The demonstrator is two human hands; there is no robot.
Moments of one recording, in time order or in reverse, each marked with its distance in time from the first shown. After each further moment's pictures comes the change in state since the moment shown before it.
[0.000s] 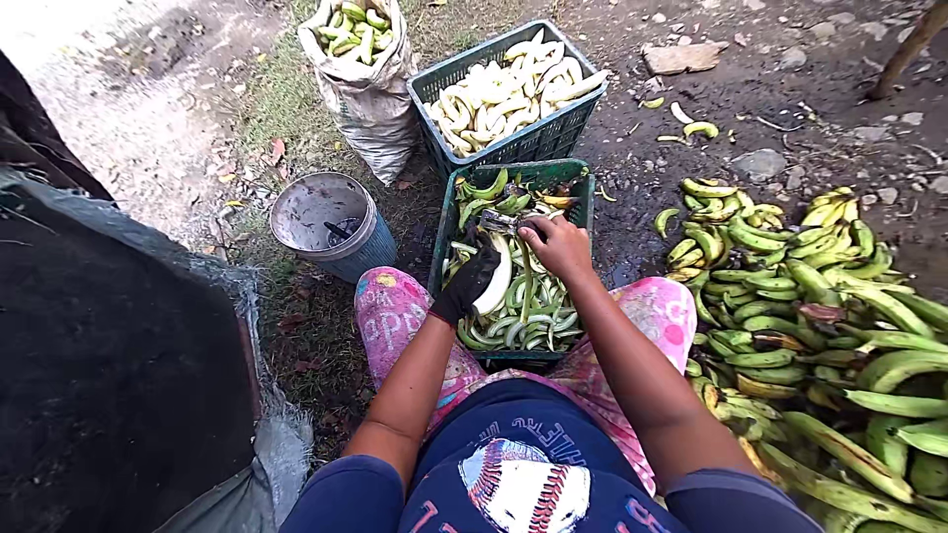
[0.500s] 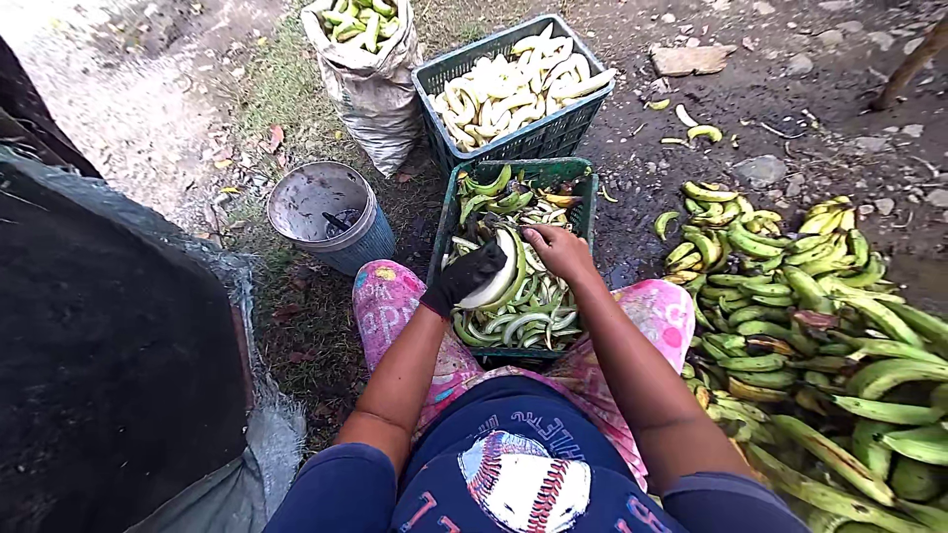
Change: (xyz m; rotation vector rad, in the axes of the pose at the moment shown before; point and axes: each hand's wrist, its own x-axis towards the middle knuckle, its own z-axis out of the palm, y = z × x) left_hand -0.015 0.018 -0.015 0.048 -0.040 0.118; right_hand -0.002 0.007 0.002 0.052 -0.165 0.031
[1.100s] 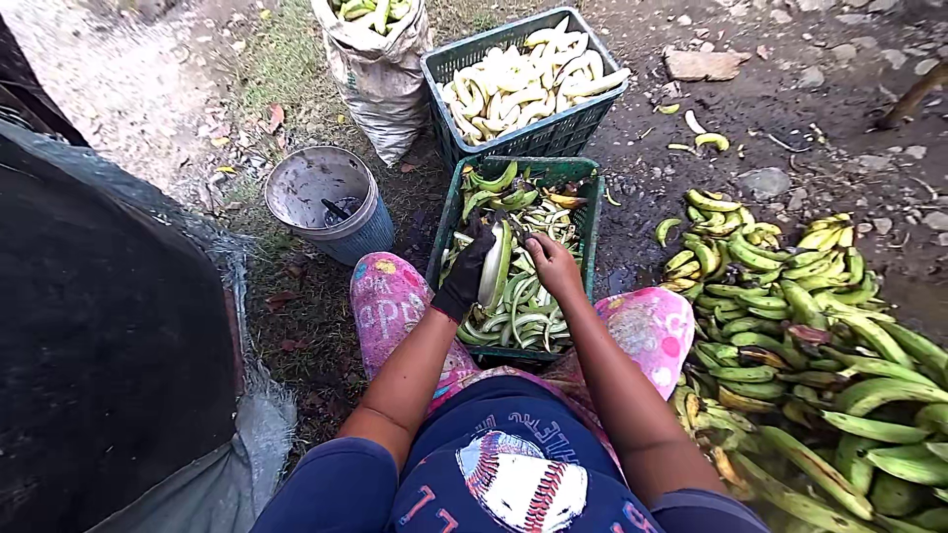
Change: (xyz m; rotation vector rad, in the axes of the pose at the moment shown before) left_hand 0.012 -0.012 0.026 -0.580 0.217 0.008; right_hand -0.018 -0.004 0.030 0.272 0.105 0.037
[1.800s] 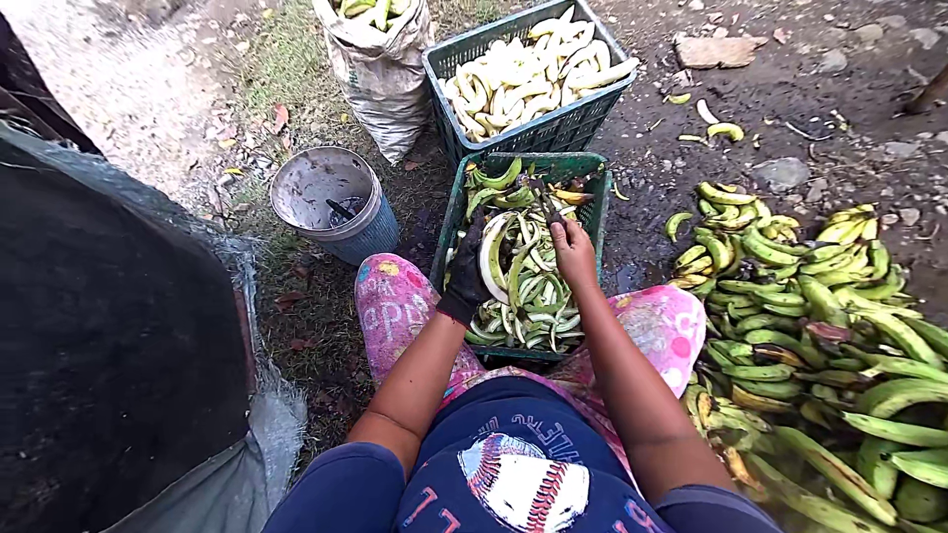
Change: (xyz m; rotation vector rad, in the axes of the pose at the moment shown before) left_hand 0.015 -0.007 0.005 -0.428 0.010 0.110; right_hand 0.022 0.016 -0.007 0.184 0.145 0.044
